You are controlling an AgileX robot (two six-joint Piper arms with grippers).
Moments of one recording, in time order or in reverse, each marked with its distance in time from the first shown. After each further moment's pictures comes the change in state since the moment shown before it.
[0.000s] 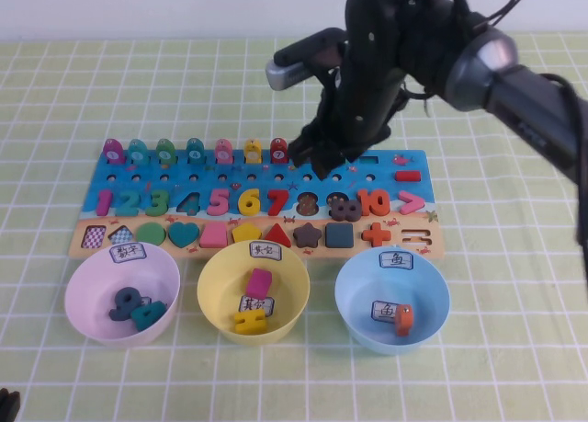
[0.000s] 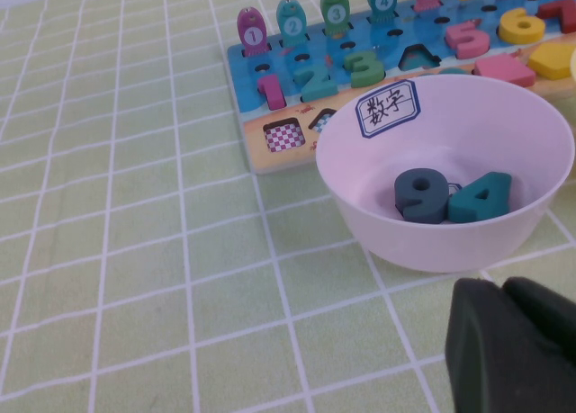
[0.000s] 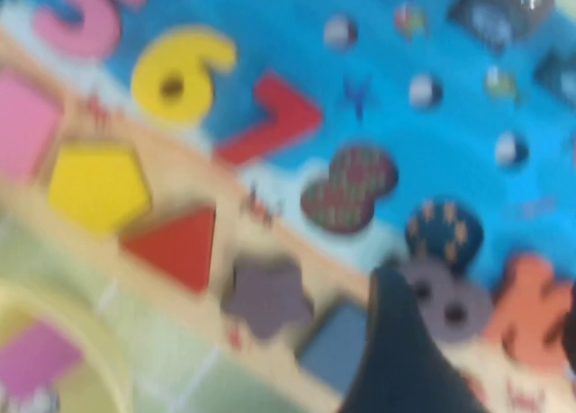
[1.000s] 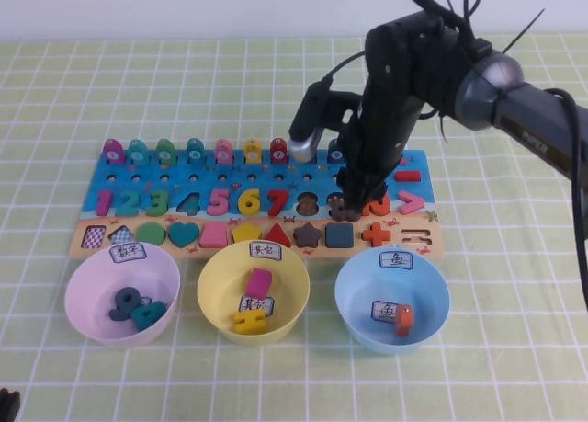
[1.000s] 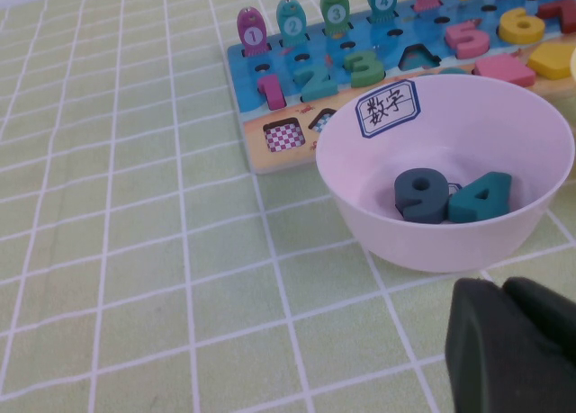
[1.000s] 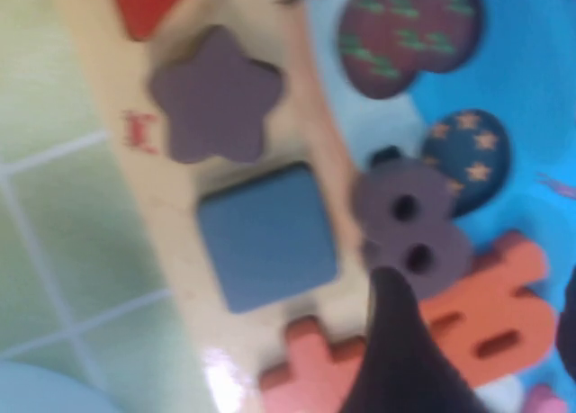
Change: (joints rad) right arm -0.045 0.002 0.155 0.004 -0.065 -0.661; left arm 0.000 0.000 0.000 0.000 0.000 0.000
